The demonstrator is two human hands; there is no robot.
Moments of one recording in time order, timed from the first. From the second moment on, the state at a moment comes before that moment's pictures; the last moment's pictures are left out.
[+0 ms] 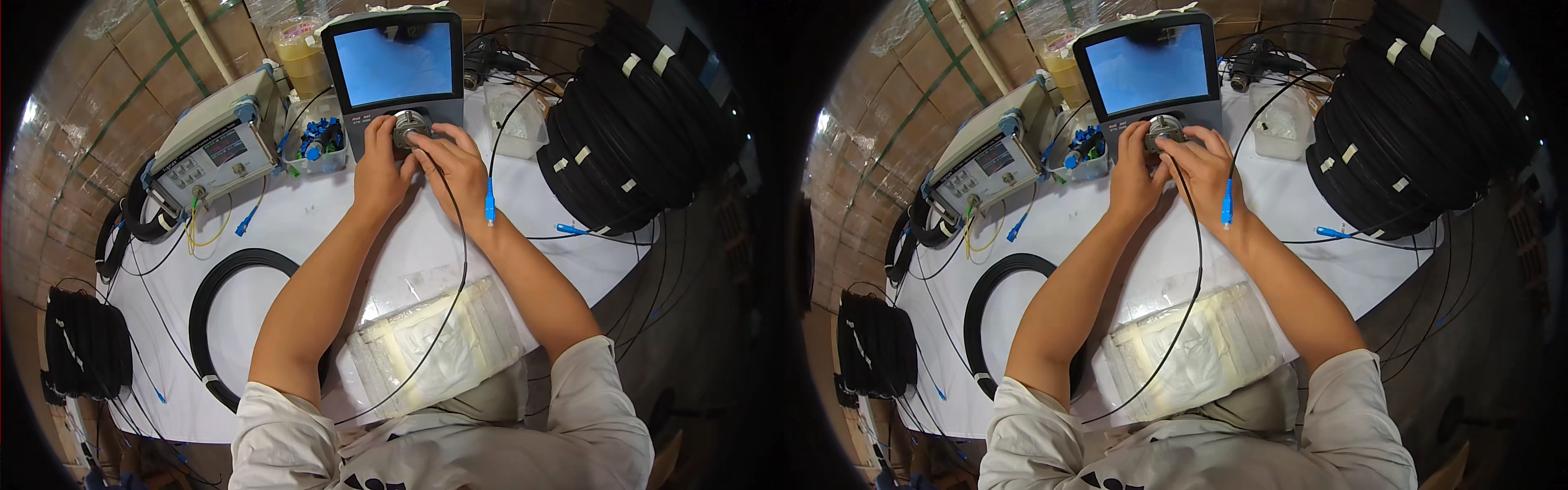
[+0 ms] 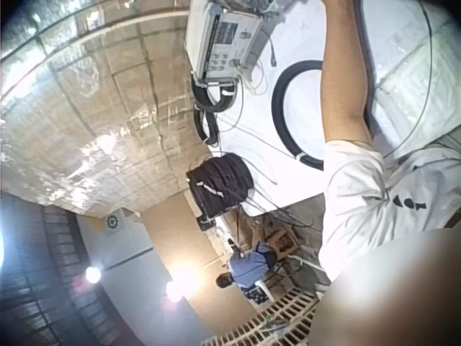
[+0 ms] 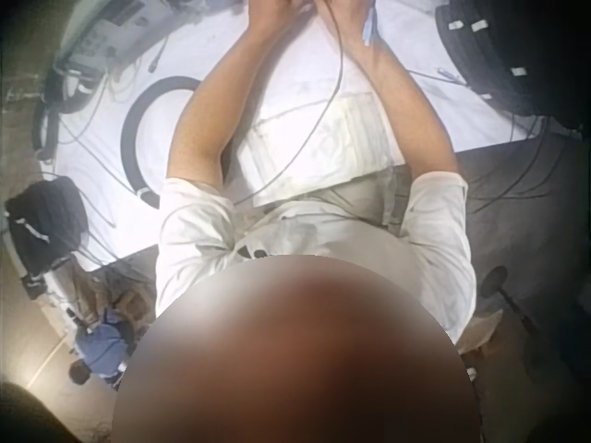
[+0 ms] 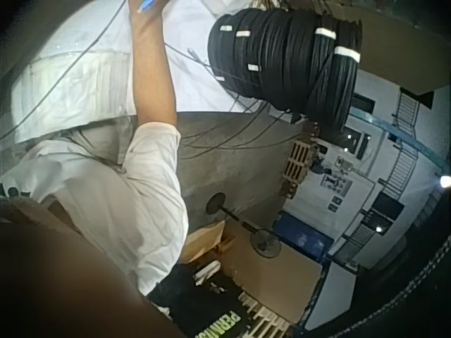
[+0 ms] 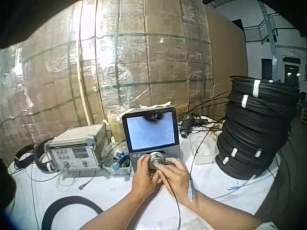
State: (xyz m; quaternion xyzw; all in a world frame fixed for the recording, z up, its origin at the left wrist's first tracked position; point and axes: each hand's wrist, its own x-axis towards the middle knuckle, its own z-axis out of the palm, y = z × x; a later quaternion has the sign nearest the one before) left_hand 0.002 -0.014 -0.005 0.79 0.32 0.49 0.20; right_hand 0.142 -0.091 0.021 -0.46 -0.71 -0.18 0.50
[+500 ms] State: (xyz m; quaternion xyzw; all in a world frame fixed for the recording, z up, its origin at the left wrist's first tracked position) left_hand 0.005 0.002 -0.004 0.79 0.31 0.53 0.08; right_hand 0.146 -0.058 0.001 -0.48 -0.67 -0.09 0.55
